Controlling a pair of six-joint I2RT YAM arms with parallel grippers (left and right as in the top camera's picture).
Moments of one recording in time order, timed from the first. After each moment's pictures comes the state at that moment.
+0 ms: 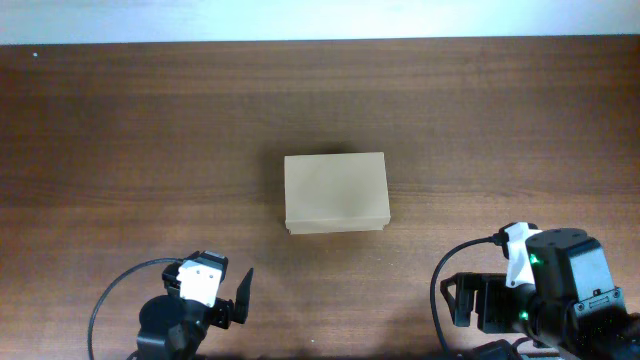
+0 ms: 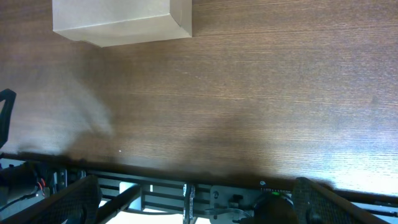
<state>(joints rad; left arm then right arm) -0.17 0.03 0.25 -0.73 0.12 0.08 0.29 0.79 1.26 -1.58 -0.13 0.37</state>
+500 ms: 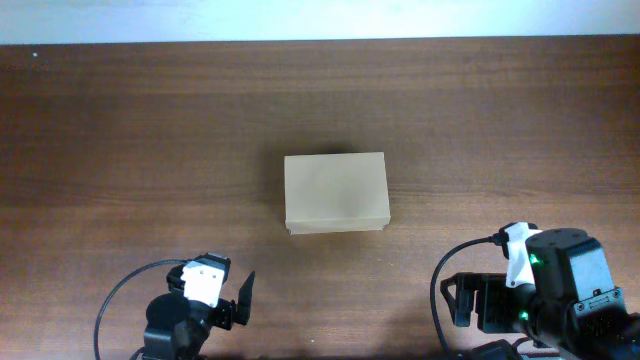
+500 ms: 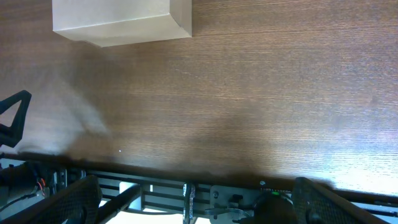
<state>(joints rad) -0.17 0.02 0.20 -0.74 0.12 0.06 0.29 0.79 1.26 -1.58 -0.13 0.37</state>
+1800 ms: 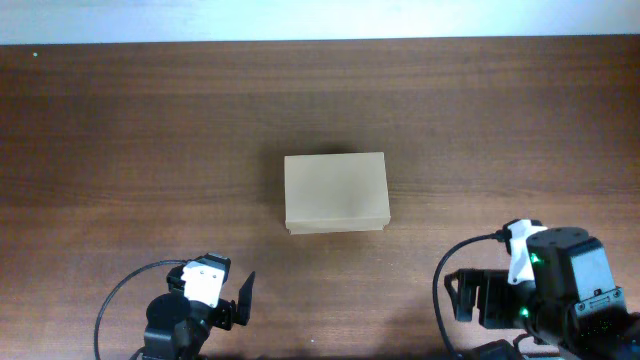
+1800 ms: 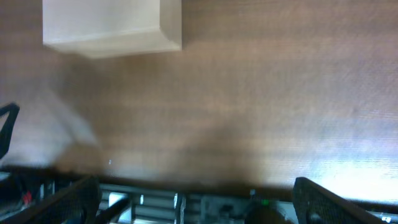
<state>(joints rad) -0.17 0.02 0.20 -0.74 0.12 0.06 0.29 0.79 1.26 -1.54 -0.07 0.36</state>
